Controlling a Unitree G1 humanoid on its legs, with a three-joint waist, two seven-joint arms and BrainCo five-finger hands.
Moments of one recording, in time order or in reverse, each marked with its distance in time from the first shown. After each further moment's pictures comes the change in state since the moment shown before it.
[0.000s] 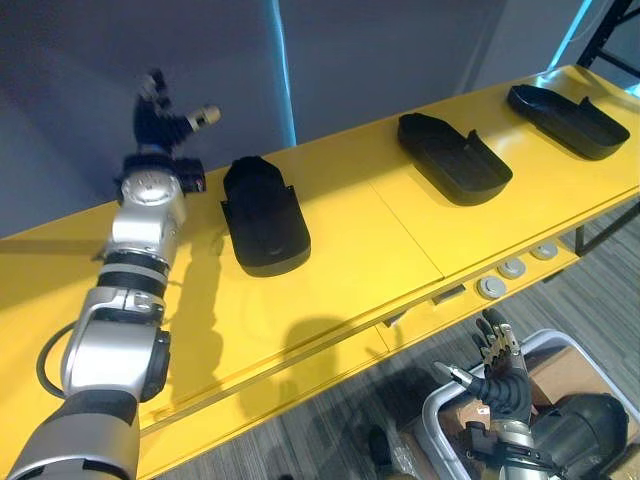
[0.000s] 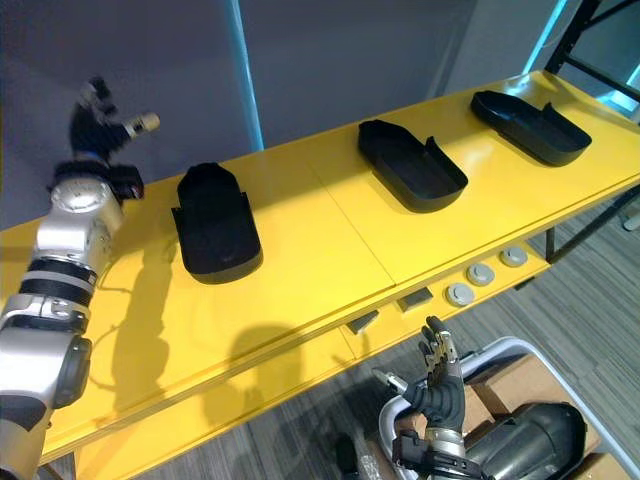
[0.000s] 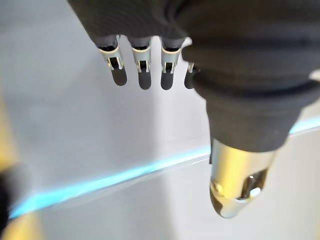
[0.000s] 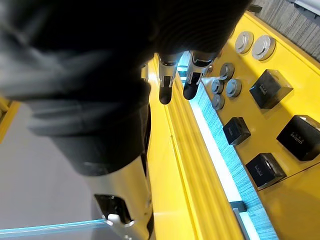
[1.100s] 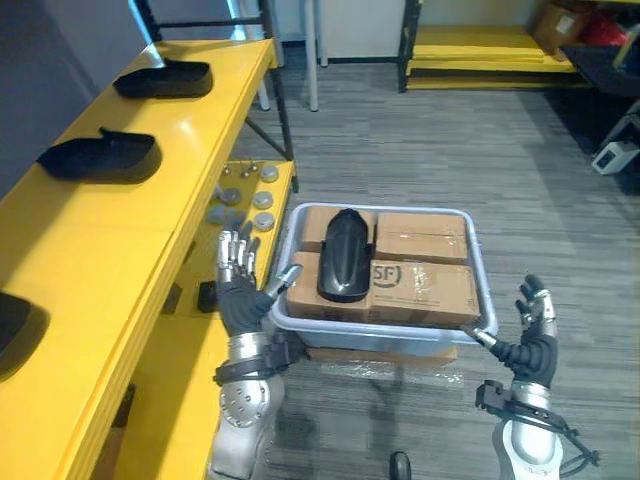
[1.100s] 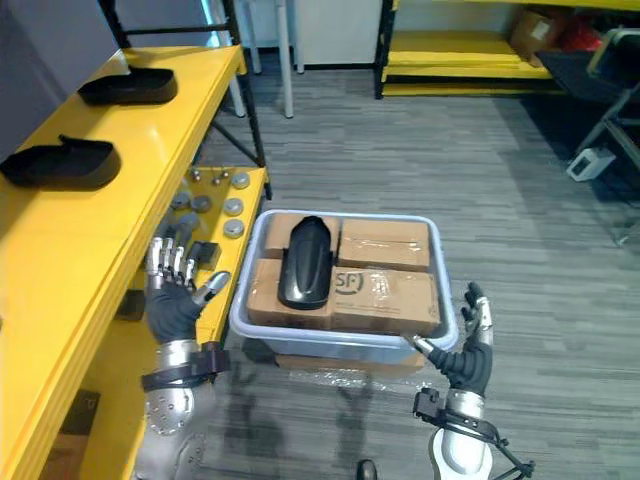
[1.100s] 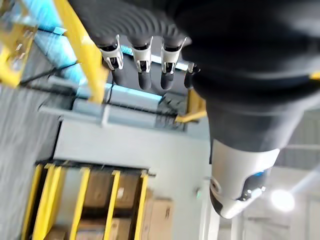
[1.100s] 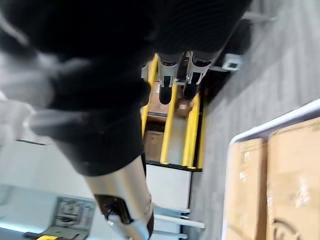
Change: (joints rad) left arm 1.118 -0.662 -0.117 -0.799 0.166 -0.286 -0.023; right arm -0.263 -0.048 -0.142 0.196 -0.172 -0.063 -0.097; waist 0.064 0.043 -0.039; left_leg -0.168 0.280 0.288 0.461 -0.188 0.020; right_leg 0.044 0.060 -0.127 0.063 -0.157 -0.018
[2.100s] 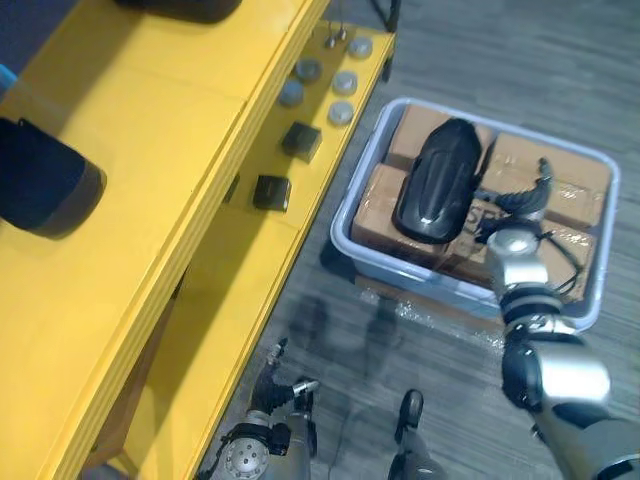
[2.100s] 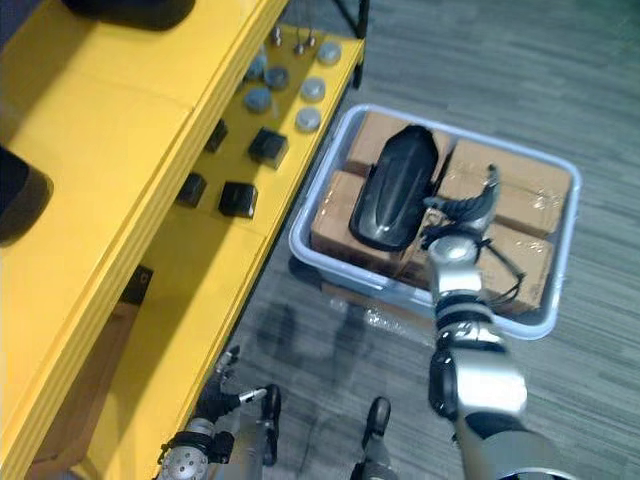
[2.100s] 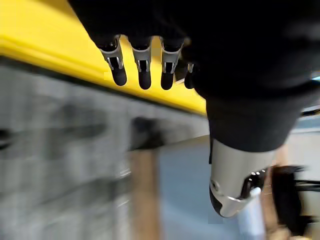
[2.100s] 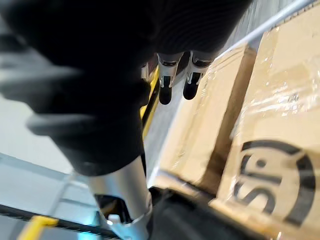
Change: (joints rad) left arm 0.120 0.191 -0.125 0.606 0.123 0.054 -0.090; right arm -1.333 -0.433 -0.069 1.360 -0.024 0.219 -0.274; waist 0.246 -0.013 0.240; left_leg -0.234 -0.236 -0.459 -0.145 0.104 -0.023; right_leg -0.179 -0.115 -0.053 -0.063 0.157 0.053
